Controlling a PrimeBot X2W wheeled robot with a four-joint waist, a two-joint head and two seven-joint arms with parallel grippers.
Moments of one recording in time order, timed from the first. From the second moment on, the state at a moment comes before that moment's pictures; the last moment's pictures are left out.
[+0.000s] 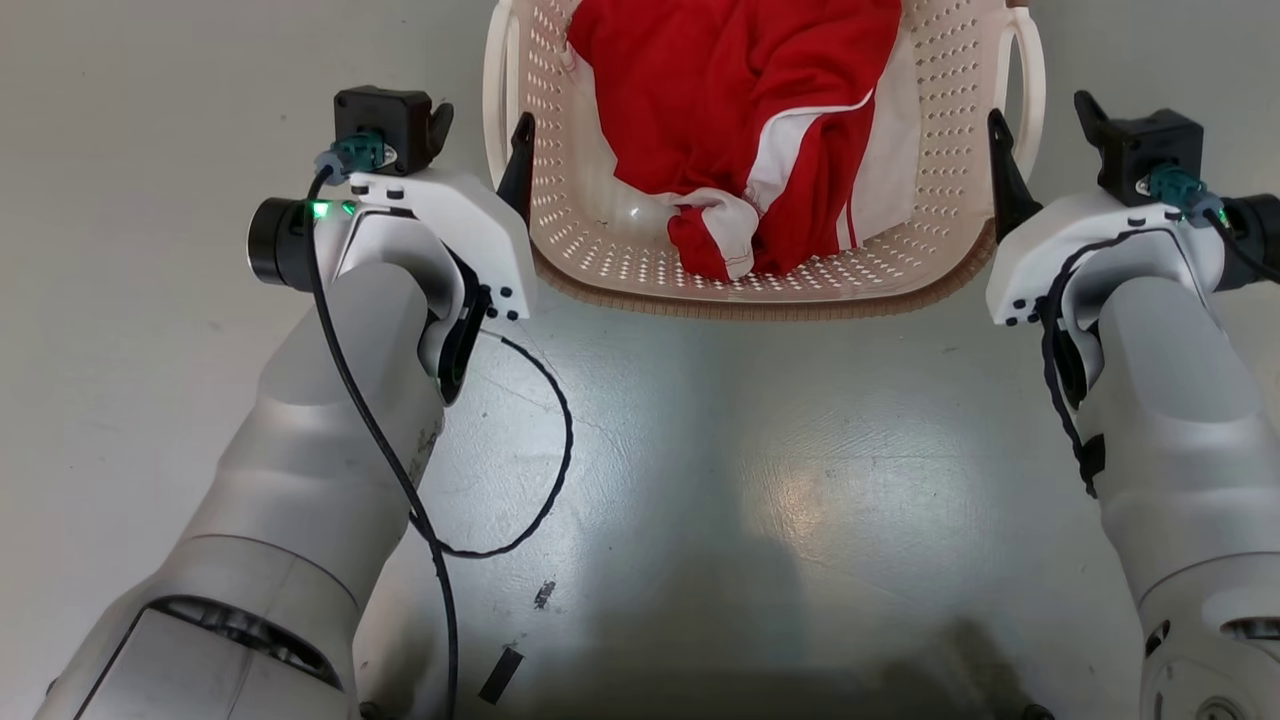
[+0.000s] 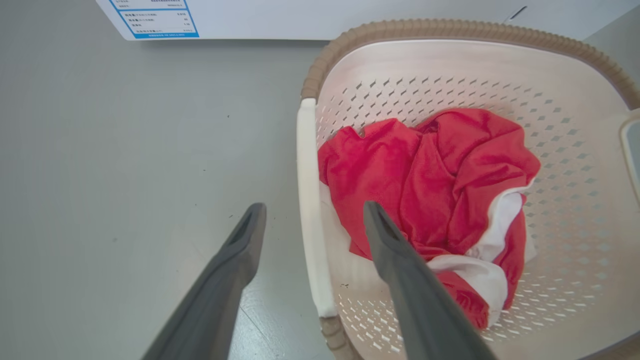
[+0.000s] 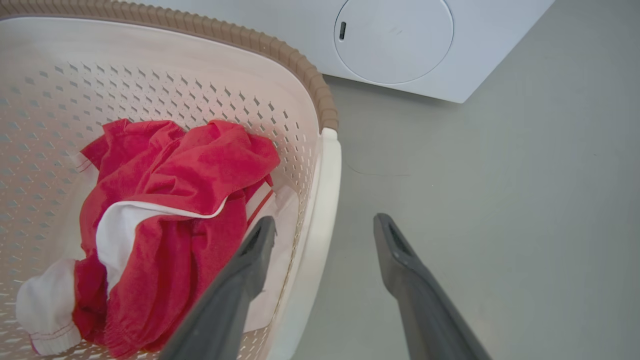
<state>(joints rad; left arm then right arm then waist) -1.09 0.02 -0.55 1.17 -0.59 -0.02 -0.25 -0.96 -0.06 -0.30 1.05 -0.37 0.12 -0.24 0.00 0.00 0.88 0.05</state>
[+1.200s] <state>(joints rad) -1.27 0.02 -0.73 1.26 -0.66 -0.01 -0.06 -1.18 -0.07 -0.15 1.23 -0.22 0.12 -0.10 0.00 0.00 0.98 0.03</state>
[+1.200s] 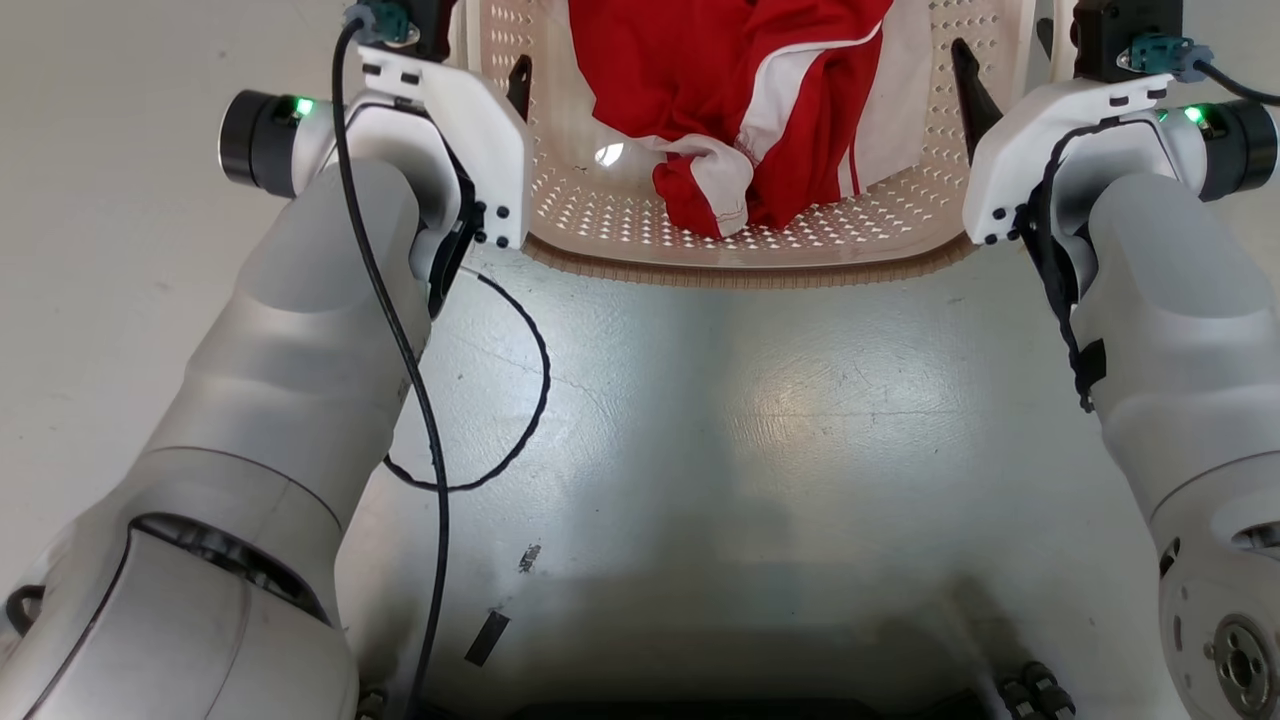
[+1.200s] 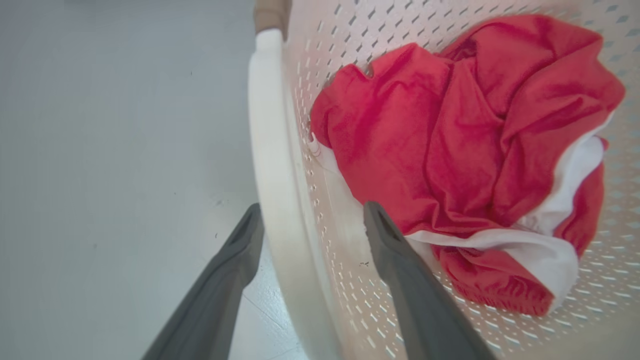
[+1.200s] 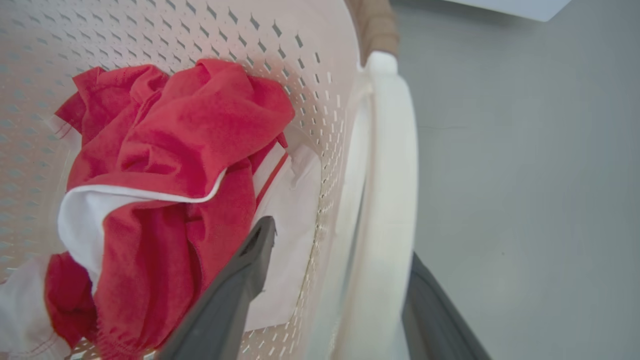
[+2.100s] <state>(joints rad) -1.30 0.03 -0.79 1.28 -0.69 0.00 -0.02 -1.21 -0.07 -0.03 1.28 -0.05 0.12 -0.06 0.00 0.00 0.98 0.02</state>
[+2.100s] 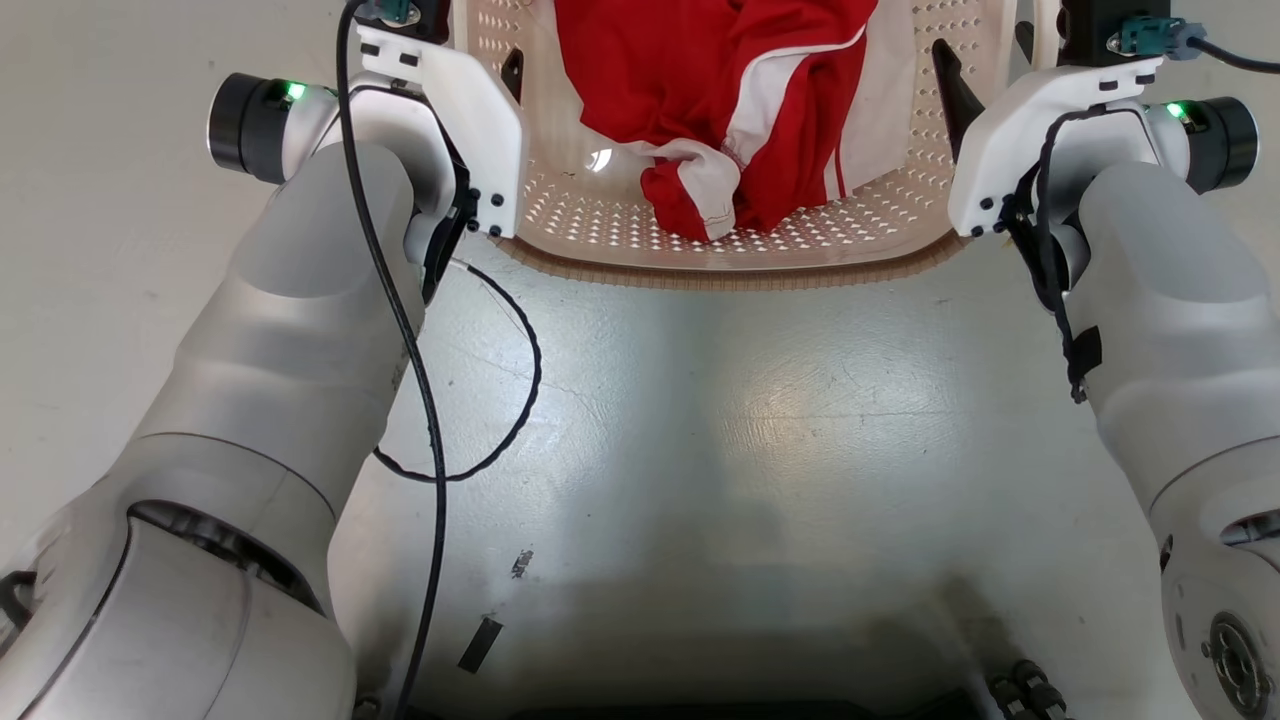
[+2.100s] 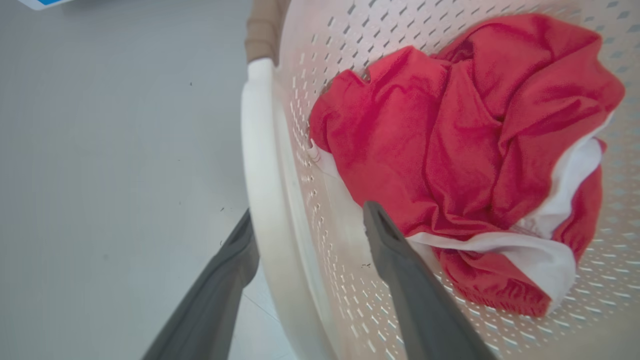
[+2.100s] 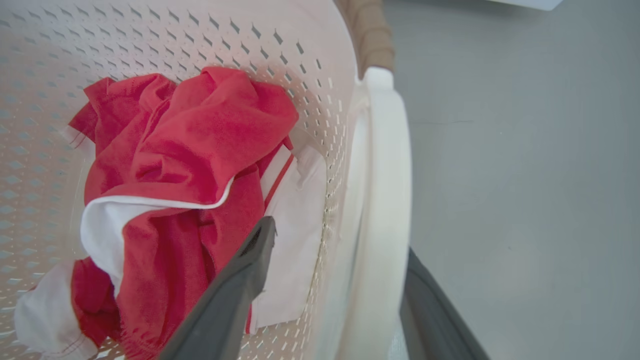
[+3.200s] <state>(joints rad) -1.02 0.04 -0.83 1.30 -0.74 0.03 0.02 -0.97 -0.08 0.36 1.20 0.27 0.12 0.14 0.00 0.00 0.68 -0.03</state>
